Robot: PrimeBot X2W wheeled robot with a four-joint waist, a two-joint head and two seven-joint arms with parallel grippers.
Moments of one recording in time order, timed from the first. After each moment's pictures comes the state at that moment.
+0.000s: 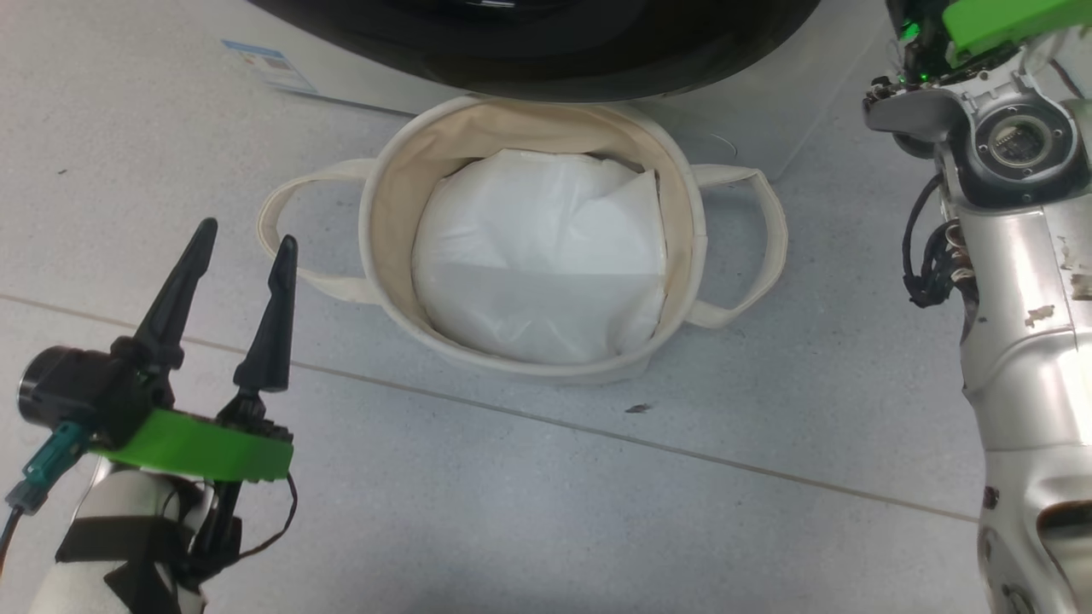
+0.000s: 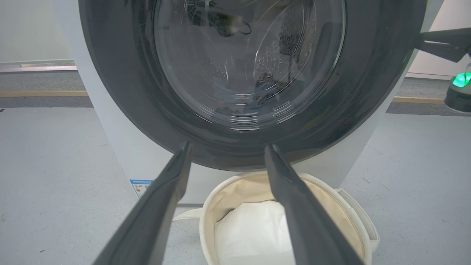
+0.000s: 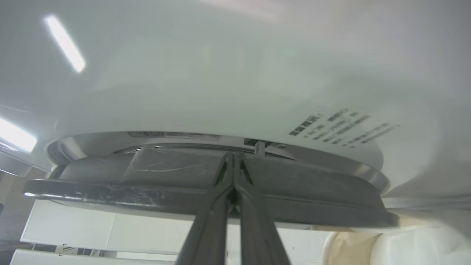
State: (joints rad) left arm -0.38 0.31 -0.15 0.15 -0.34 -0.13 -0.25; right arm -1.01 -0.13 0.08 0.48 1.35 0.13 0.26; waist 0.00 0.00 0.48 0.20
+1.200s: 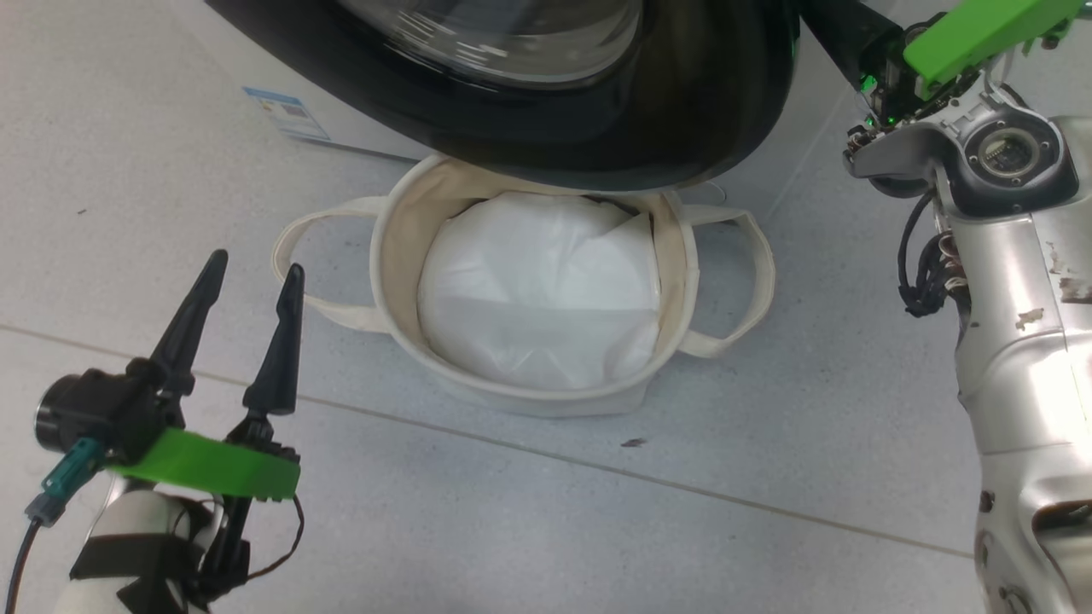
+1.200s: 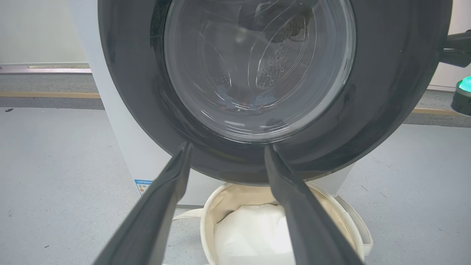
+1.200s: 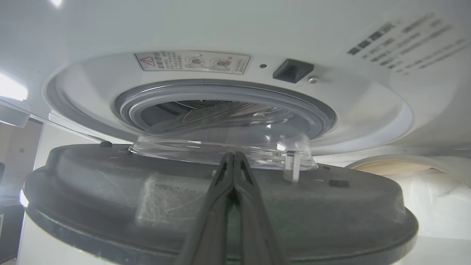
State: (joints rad) left arm -0.35 0.29 -0.14 0.18 -0.34 -0.13 -0.25; right arm -1.02 -0.11 0.08 0.57 1.33 0.13 0.54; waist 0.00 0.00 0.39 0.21
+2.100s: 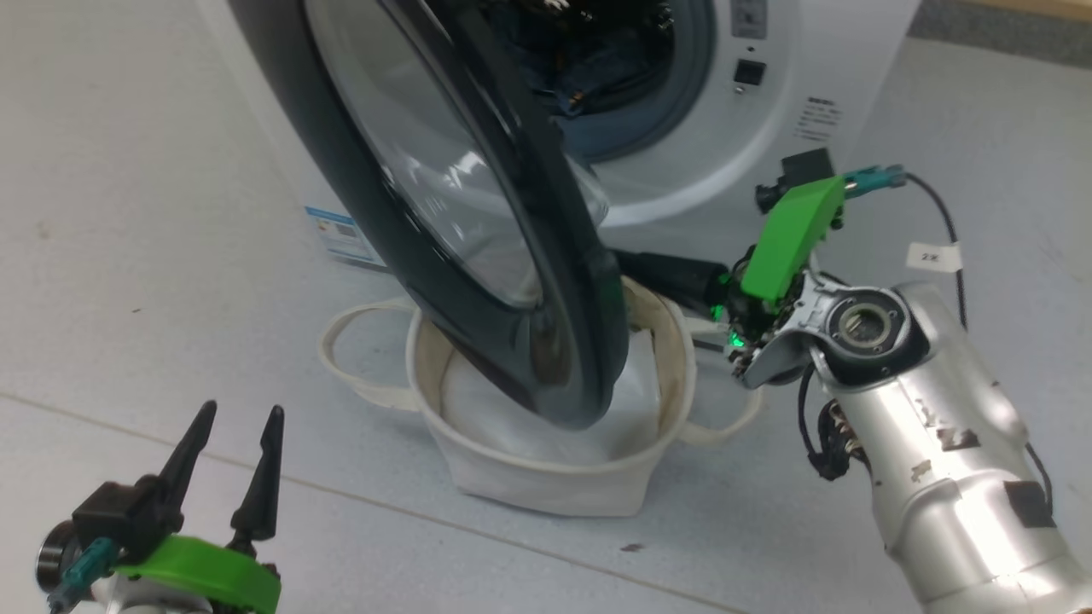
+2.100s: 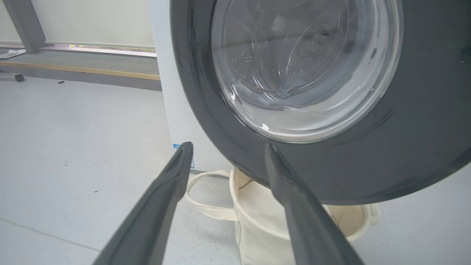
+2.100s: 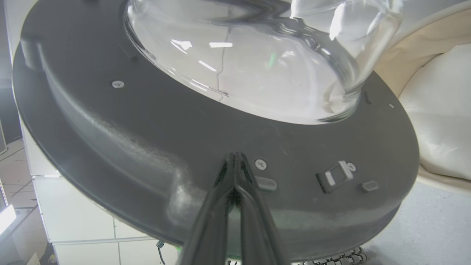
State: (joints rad) left arm -0.18 0.28 -0.10 0.33 -0.33 -0.13 -0.25; right arm -0.75 -0.08 0.28 0.48 1.41 0.13 0.82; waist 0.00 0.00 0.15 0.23
